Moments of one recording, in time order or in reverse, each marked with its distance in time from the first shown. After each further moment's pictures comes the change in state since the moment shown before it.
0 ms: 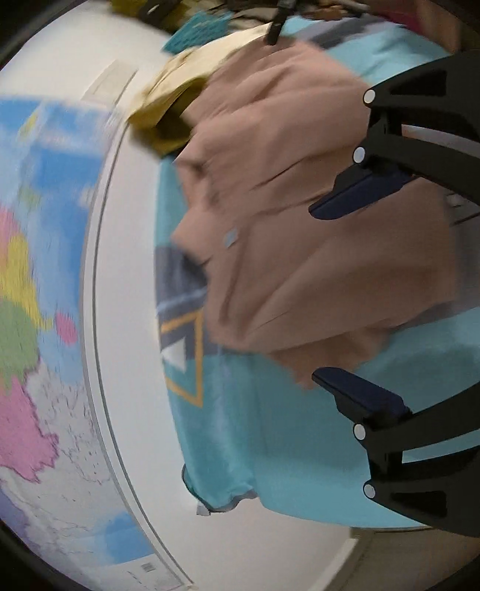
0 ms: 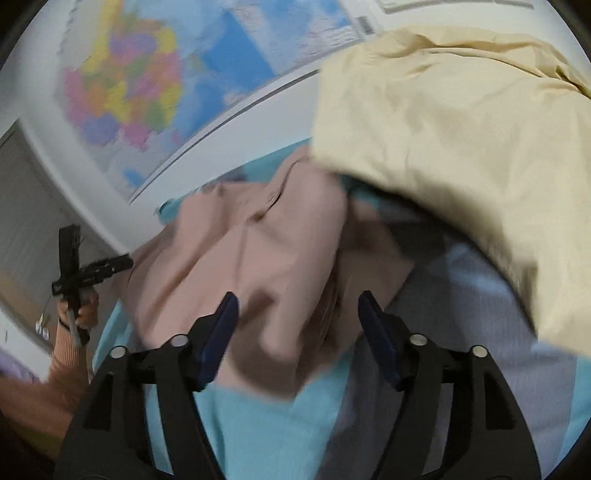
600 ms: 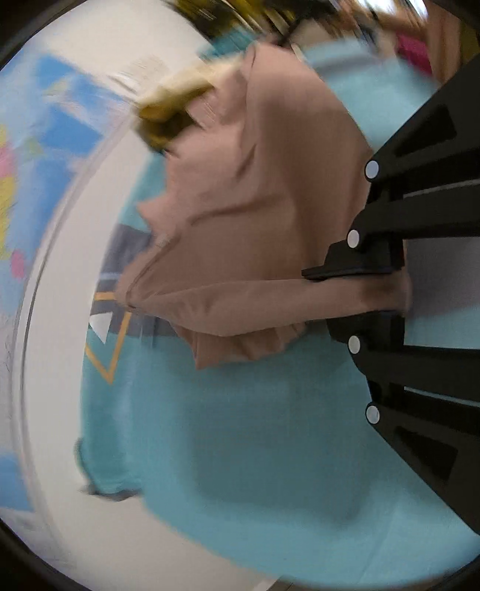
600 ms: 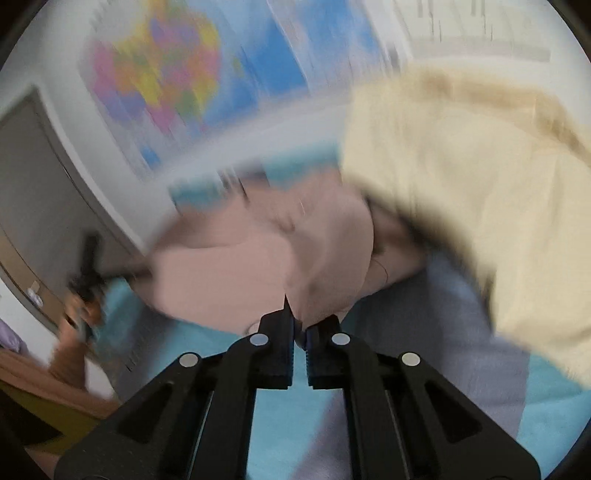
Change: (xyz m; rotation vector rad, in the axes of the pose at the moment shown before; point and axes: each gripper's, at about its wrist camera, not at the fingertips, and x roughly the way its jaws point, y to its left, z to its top) left arm 0.013 0.024 -0.062 -0.207 0.095 -0.048; right arm -0.027 0.019 -0.004 -0.069 0.090 -0.078
